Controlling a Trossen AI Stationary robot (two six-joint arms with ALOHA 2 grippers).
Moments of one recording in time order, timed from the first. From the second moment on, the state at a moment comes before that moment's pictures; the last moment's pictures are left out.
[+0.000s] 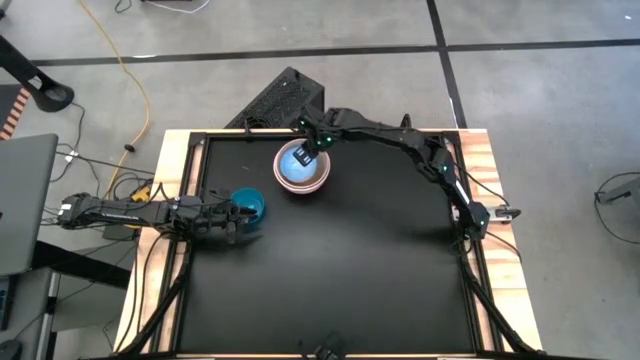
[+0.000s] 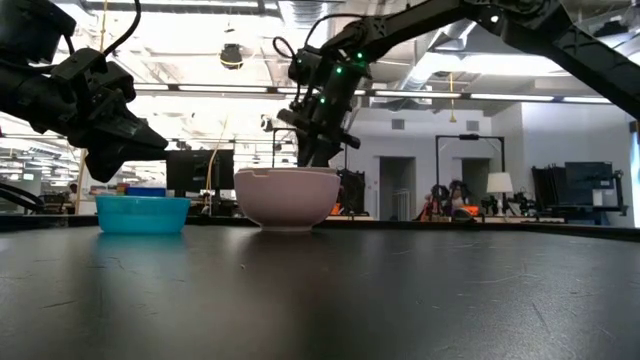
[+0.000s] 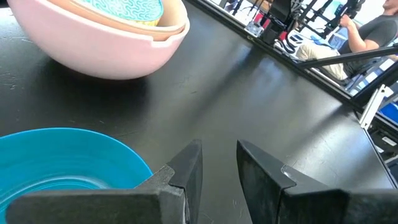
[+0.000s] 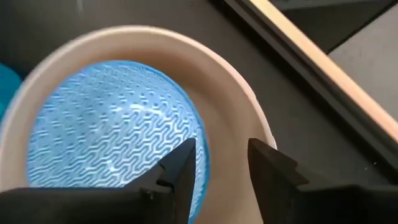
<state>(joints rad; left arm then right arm) -0.02 0.28 0.02 0.04 -0.22 -0.54 -0.44 2.24 2.14 -0.89 0.05 0.29</state>
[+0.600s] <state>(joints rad) -0.02 0.28 0.02 0.04 -0.22 -0.54 -0.15 2.24 2.27 -0.88 0.05 0.09</state>
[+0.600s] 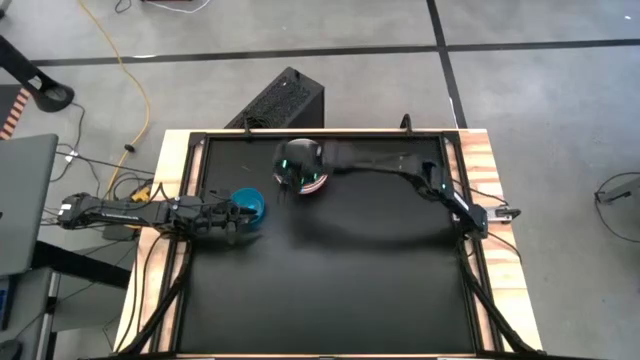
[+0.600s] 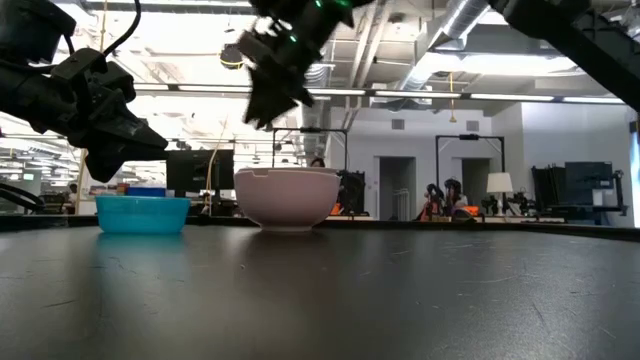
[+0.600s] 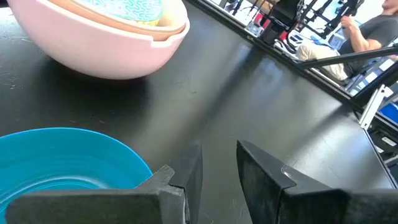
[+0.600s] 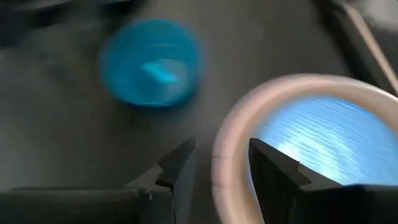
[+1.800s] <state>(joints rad) -0.09 0.00 0.01 0.24 -0.17 -0.23 -0.01 2.37 1.86 0.04 0.00 -0.45</state>
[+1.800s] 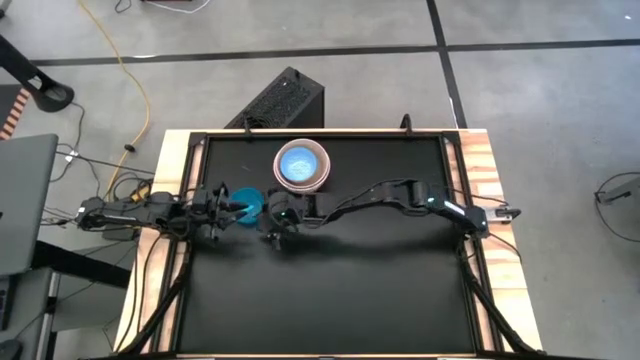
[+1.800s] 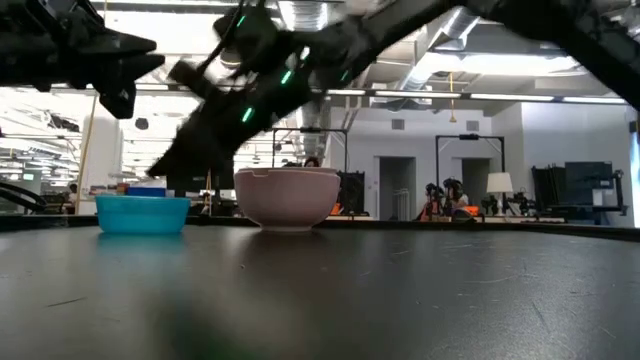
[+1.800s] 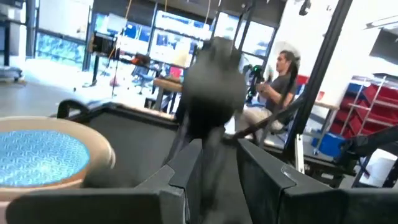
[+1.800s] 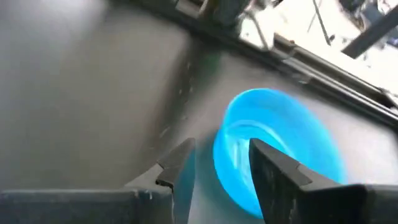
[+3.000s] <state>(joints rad) -0.07 0.04 0.06 0.13 -0.26 -0.23 0.00 2.25 2.35 -1.10 0.13 -0.38</state>
